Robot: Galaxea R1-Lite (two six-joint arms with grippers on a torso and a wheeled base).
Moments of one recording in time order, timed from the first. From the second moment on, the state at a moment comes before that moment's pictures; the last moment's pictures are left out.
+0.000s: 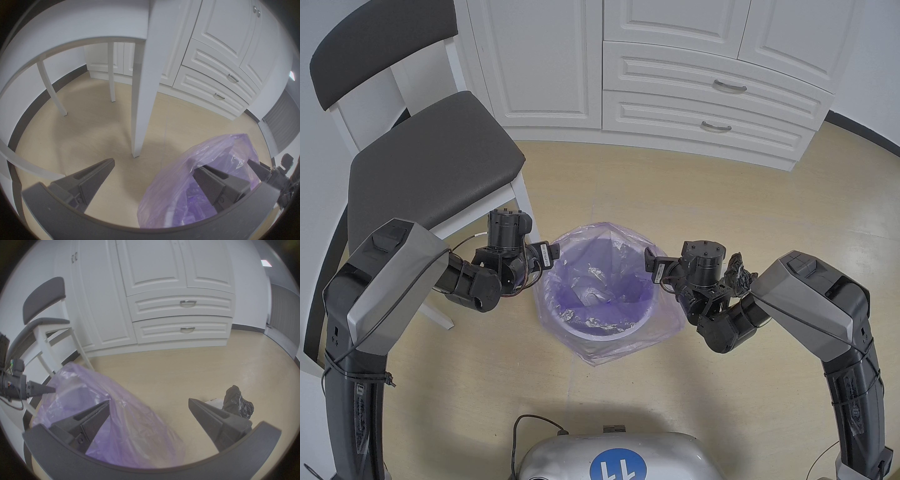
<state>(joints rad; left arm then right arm) -0.34 2.40 -1.50 -0.54 0.21 -0.31 0.47 2.52 -1.40 -1.07 -0.39 0.17</state>
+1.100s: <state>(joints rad) -0.33 2.63 -1.81 -0.61 0.27 -0.41 0.39 2.76 -1.78 -1.06 -0.40 0.30</state>
